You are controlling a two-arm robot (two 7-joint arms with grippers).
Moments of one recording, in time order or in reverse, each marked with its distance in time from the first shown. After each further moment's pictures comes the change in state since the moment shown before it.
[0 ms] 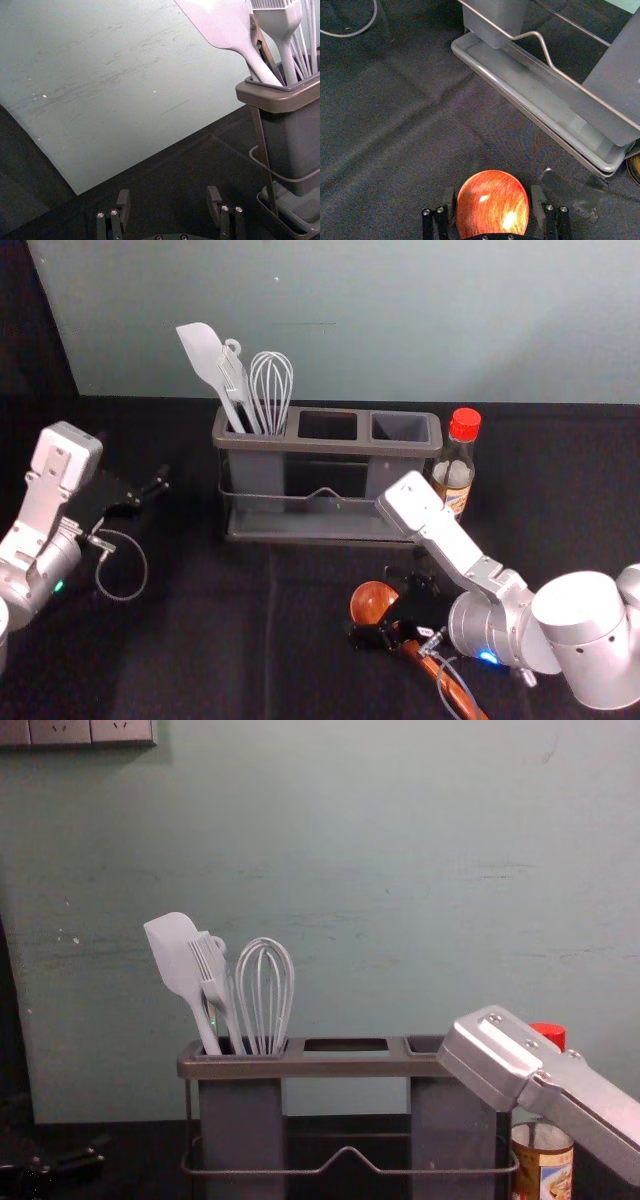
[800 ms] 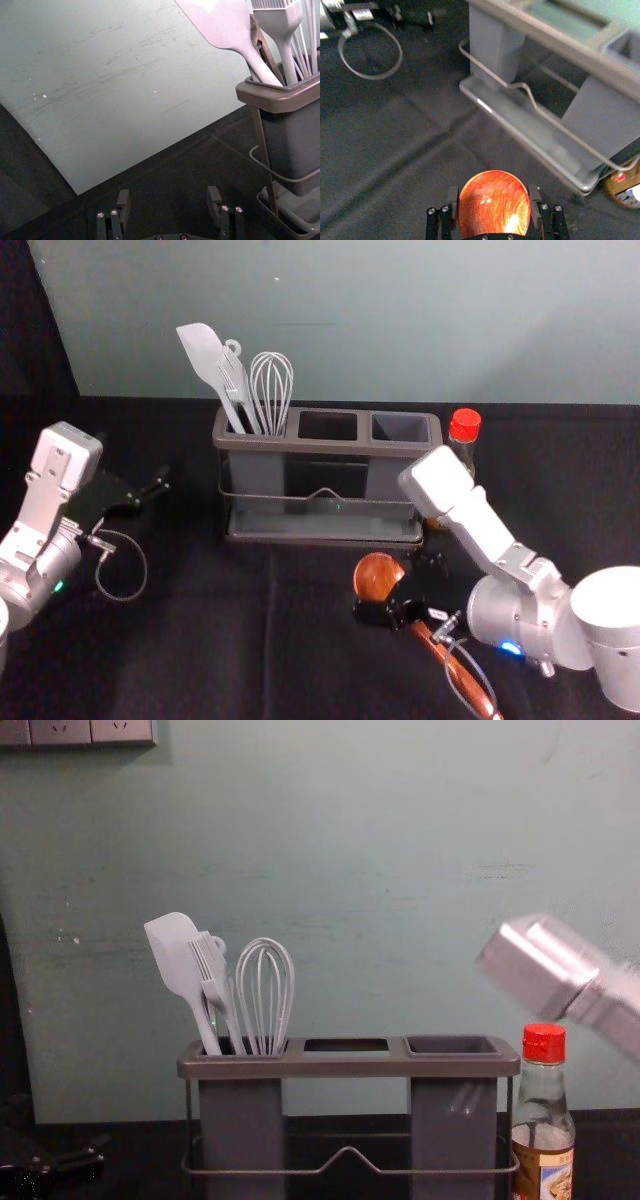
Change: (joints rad) left arm 0.000 0.000 0.000 0.000 0.000 0.000 0.000; right arm -0.065 0.012 0.084 -0.128 -0.004 -0.049 0.043
